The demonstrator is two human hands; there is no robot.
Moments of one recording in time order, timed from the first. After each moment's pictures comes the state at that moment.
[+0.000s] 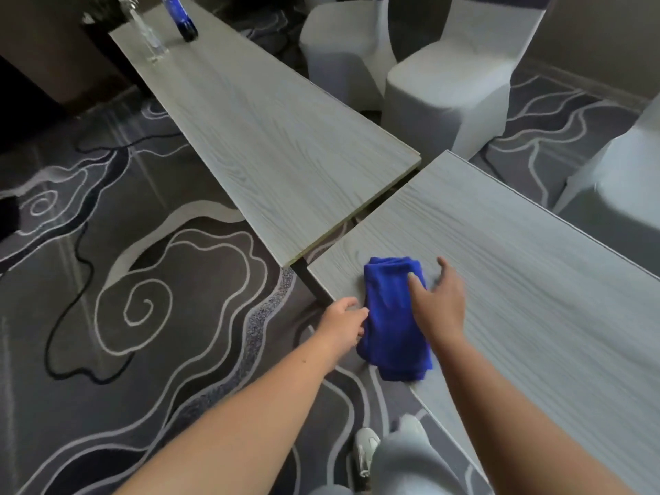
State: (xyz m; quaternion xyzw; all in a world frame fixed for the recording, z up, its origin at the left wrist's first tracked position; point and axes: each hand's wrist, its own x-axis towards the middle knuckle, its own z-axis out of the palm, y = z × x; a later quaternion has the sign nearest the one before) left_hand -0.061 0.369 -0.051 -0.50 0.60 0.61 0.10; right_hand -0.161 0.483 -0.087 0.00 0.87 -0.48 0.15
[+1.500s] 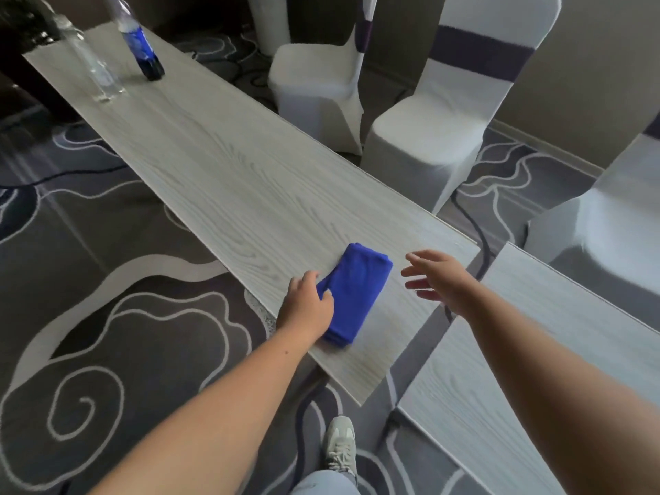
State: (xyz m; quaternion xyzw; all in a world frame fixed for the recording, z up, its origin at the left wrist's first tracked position) left_hand -0.172 0.042 -0.031 -0.34 0.86 0.37 0.08; right_hand -0.313 0.232 -0.010 0.06 0.78 -0.51 0.36
